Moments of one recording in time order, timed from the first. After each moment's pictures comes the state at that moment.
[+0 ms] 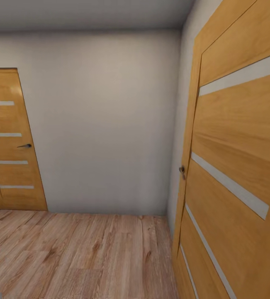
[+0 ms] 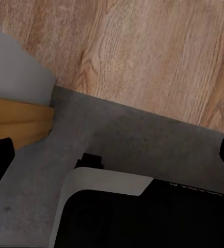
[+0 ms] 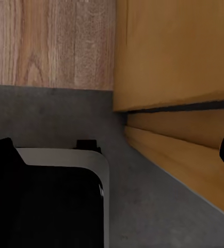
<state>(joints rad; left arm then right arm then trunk) -0.20 0.02 -0.03 0.00 0.27 -0.12 -0.01 -0.12 -0.04 0.23 0.03 -0.19 -0.23 -0.06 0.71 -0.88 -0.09</state>
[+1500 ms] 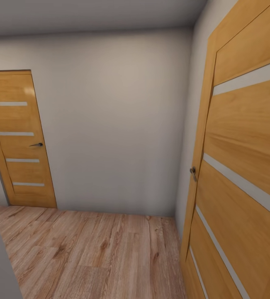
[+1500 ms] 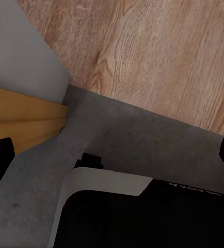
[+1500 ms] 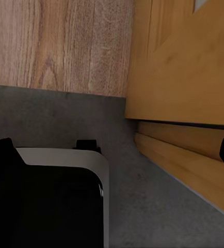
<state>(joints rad) -0.20 0.02 -0.03 0.00 0.27 -0.12 -0.01 -0.12 -0.04 0.23 0.03 -0.19 -0.23 -0.06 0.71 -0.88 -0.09</state>
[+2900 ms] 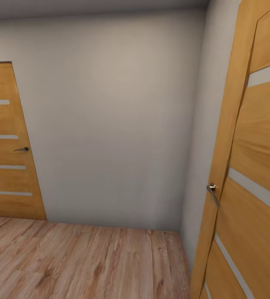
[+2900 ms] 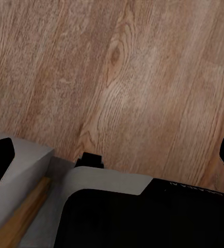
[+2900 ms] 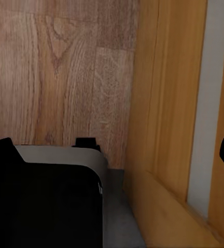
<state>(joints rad) -0.20 0.02 -0.03 0.00 0.27 -0.12 -0.01 -0.12 -0.04 0.23 0.03 -0.19 -0.22 -0.06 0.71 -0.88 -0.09</state>
